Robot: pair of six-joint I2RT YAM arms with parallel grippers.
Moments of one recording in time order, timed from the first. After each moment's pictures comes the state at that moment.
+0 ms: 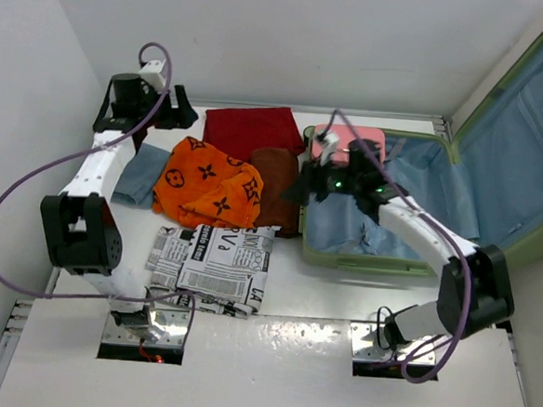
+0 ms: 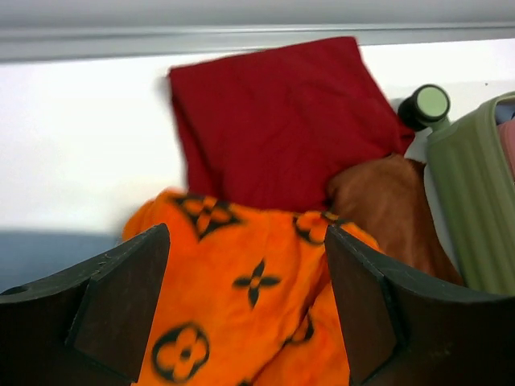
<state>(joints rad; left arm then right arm) 0.07 1.65 1.43 -0.20 0.38 -0.11 0.38 1.43 0.95 0.04 -0.70 0.25</state>
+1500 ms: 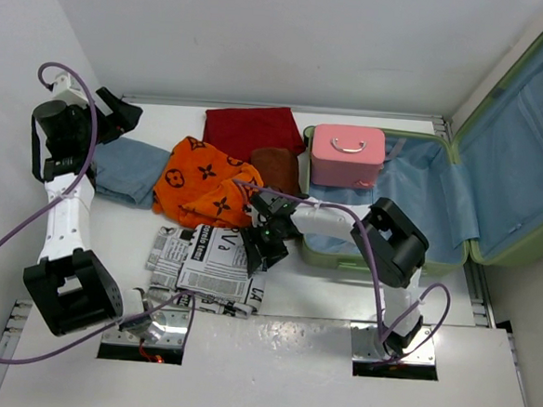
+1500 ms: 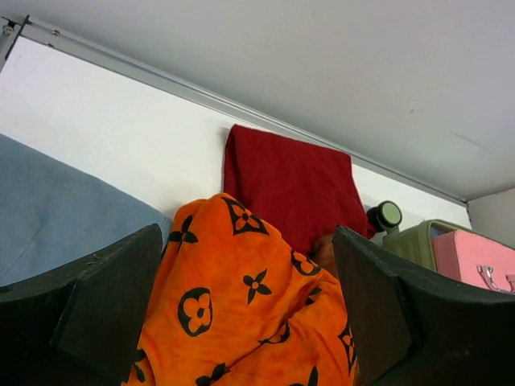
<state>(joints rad) 0.42 1.27 1.12 -0.03 0.49 -0.45 0.86 1.96 1.19 -0.50 -0.39 0.43</state>
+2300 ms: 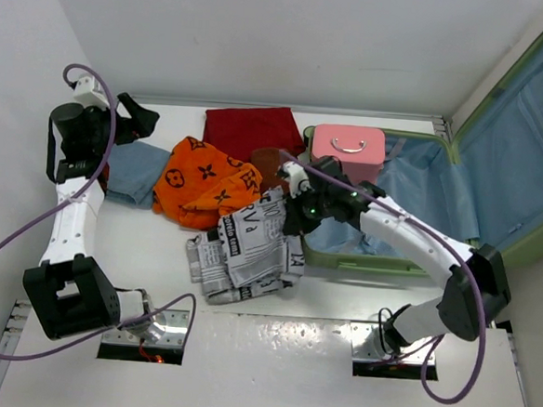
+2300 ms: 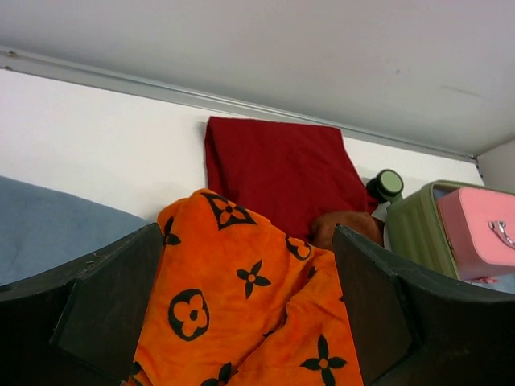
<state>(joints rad) 0.33 1.25 1.07 0.03 0.49 -0.35 0.71 1.46 1.10 -0.56 -0.34 0.10</state>
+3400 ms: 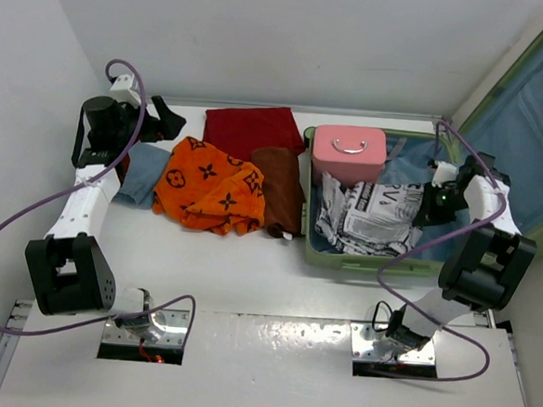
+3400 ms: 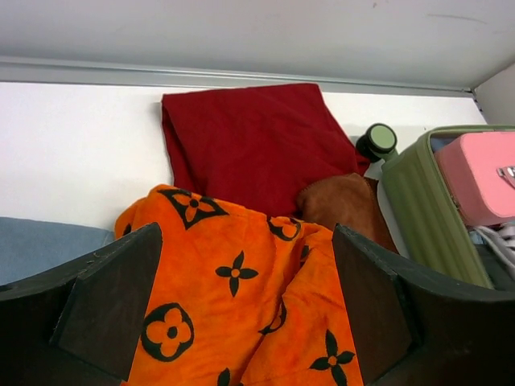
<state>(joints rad) 0.18 1.36 1.10 0.04 0.50 -0.24 -0.39 1.61 1.18 -0.92 -0.40 -0.39</state>
